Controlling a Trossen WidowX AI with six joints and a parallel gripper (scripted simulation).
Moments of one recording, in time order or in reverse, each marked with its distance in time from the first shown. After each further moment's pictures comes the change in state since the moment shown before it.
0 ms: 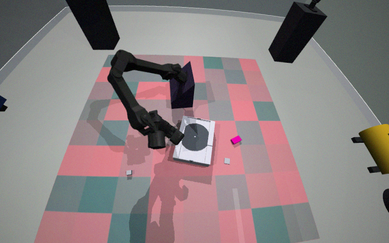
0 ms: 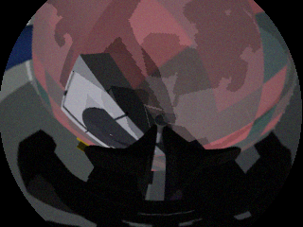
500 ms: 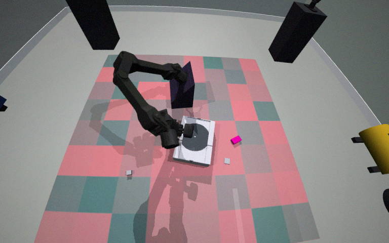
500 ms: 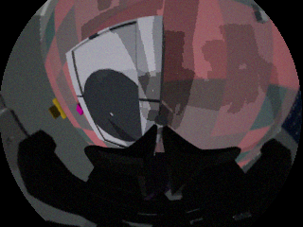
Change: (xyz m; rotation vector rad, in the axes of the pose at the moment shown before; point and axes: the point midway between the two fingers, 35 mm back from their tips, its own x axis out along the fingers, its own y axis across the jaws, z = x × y) arm 0.000 0.030 -0.018 -0.506 -0.056 -0.047
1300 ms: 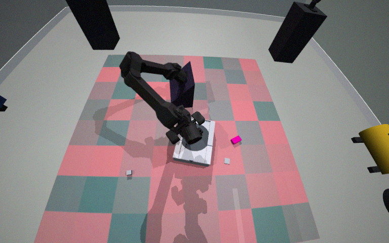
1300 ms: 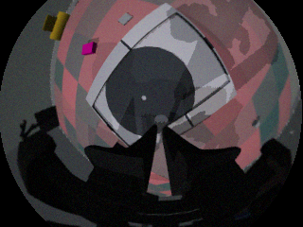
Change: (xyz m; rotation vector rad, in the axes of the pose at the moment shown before) arm -0.004 0.055 -0.009 -0.816 -0.053 -0.122
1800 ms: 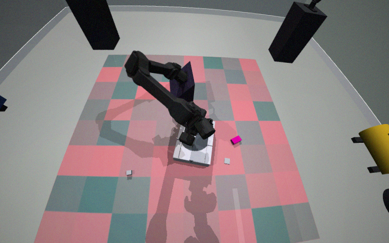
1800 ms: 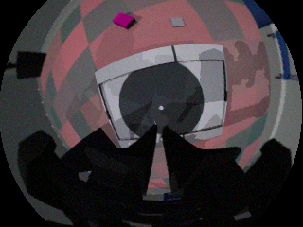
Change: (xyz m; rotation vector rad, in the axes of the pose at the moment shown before) arm -0.006 0.029 0.017 -0.507 0.006 -0.090
